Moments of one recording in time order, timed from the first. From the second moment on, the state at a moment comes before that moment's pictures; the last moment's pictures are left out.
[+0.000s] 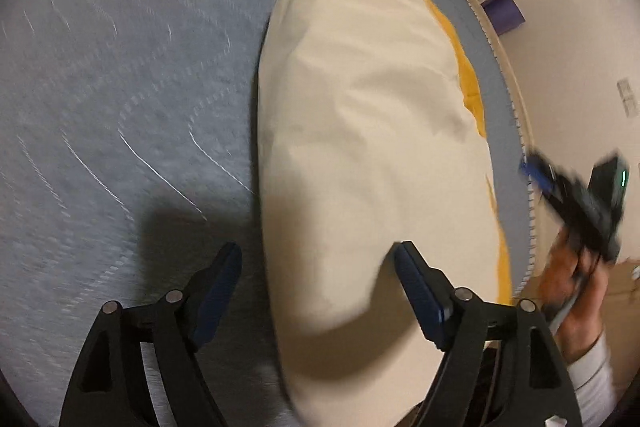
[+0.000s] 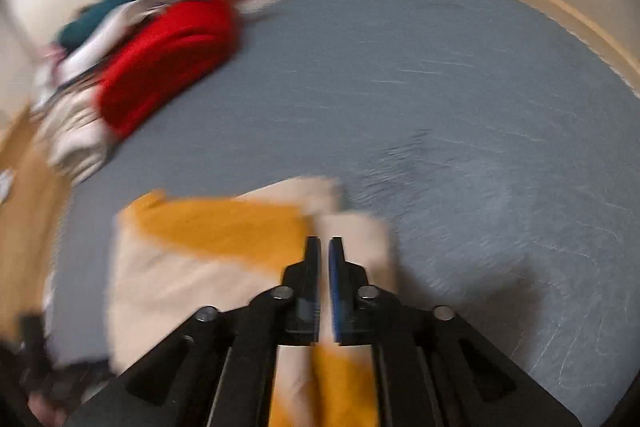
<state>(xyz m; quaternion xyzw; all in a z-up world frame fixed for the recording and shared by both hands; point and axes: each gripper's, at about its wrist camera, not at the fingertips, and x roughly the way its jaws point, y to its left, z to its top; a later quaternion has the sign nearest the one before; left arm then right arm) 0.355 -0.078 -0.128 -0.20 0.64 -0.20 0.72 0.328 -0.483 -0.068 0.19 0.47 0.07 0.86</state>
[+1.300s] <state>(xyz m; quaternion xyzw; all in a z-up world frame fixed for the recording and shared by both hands) 0.363 0.016 -0.049 -0.13 0.55 -0.08 0.82 0.331 -0.280 -0.137 0.12 0.57 0.14 0.80</state>
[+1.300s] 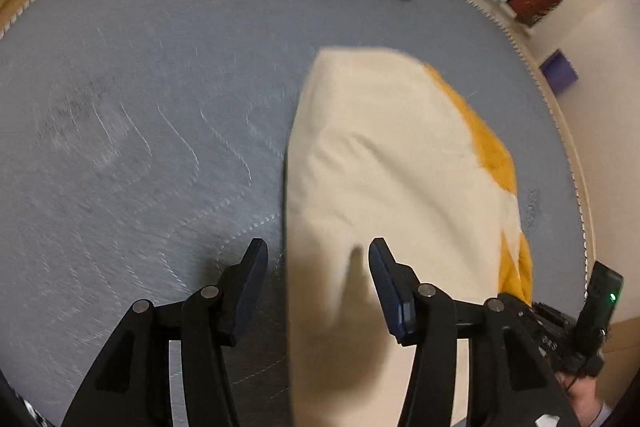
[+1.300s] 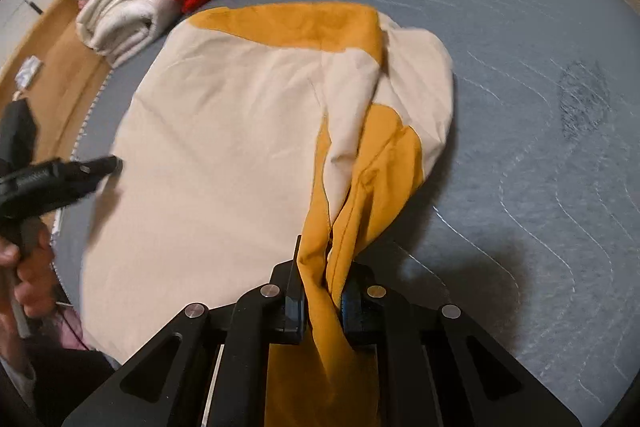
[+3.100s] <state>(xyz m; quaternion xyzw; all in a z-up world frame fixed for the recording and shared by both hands) 0.031 -0.079 0.014 -0.02 0.47 -0.02 0.88 -0.015 -0.262 0.019 0.00 0.40 0.00 0.92</state>
